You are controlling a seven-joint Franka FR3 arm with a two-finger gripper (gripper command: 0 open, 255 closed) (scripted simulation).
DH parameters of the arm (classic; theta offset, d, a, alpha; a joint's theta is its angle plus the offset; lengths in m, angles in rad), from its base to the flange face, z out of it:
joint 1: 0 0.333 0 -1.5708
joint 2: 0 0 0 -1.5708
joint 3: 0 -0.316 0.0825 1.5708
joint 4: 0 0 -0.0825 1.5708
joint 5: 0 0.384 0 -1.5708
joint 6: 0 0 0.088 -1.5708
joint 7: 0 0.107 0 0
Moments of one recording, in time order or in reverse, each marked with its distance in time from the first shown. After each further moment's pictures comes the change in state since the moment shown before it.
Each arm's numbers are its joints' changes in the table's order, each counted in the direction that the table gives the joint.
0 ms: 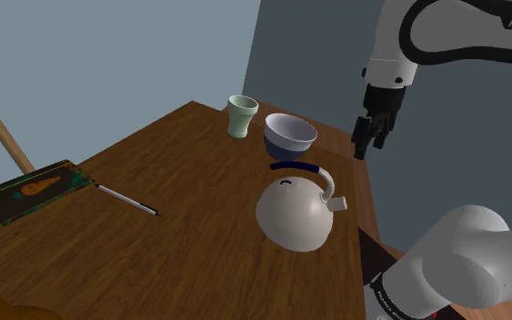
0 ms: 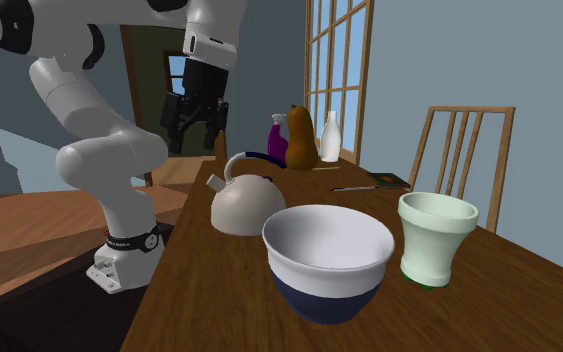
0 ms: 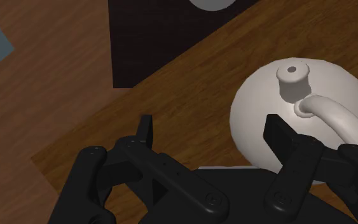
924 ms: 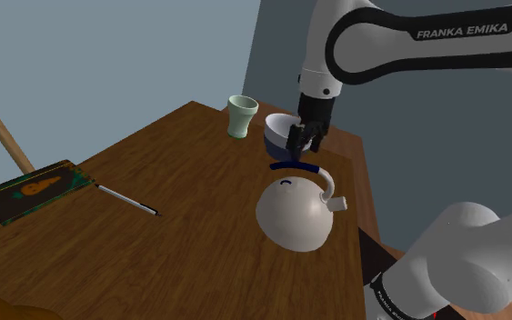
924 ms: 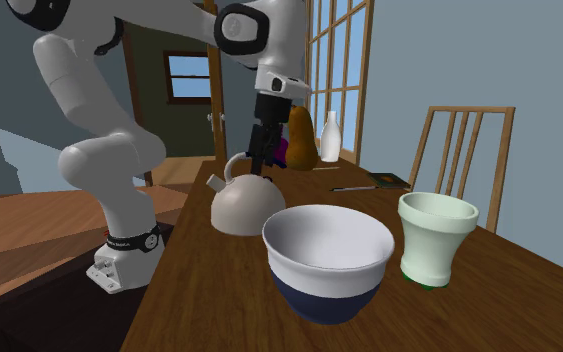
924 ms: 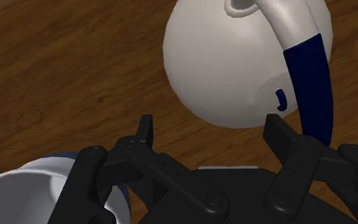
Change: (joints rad) arm 0.110 0.293 -0.119 -0.066 0.114 -0.304 0.061
